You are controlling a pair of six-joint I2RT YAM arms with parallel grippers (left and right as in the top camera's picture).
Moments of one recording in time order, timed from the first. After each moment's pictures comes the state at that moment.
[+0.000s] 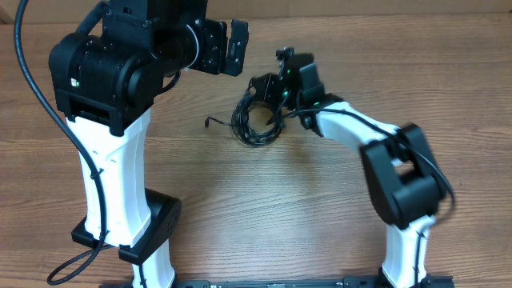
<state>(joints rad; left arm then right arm) -0.37 2.02 3.03 -1.69 0.08 -0.12 0.41 2.05 1.36 0.13 -0.35 0.63</state>
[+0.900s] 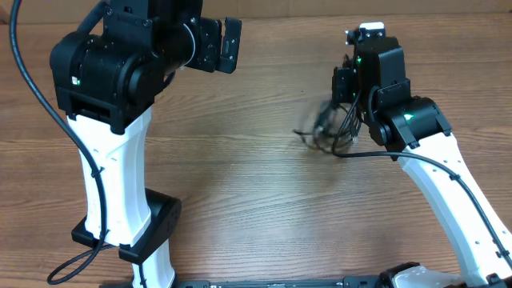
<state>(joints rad) -0.36 2.02 3.01 -1.69 -0.02 -0.10 0.34 1.44 1.38 -0.55 0.23 0.17</state>
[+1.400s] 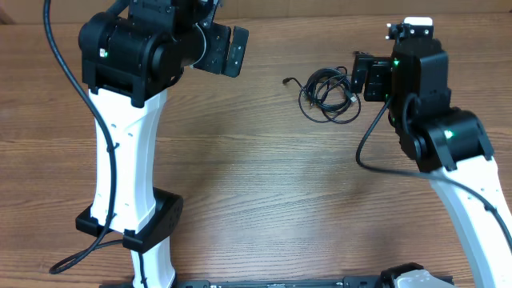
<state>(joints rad) -0.36 2.04 2.90 -1.69 -0.02 -0.04 0.26 1.34 1.43 -0.72 0.33 0.20</state>
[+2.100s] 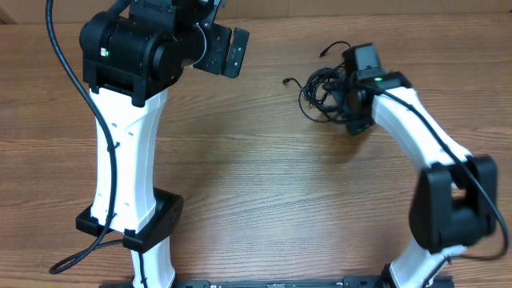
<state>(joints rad) -0.36 2.04 2.90 -1.69 -0.02 -0.02 0.20 1.89 1.40 -0.74 0.05 1.30</state>
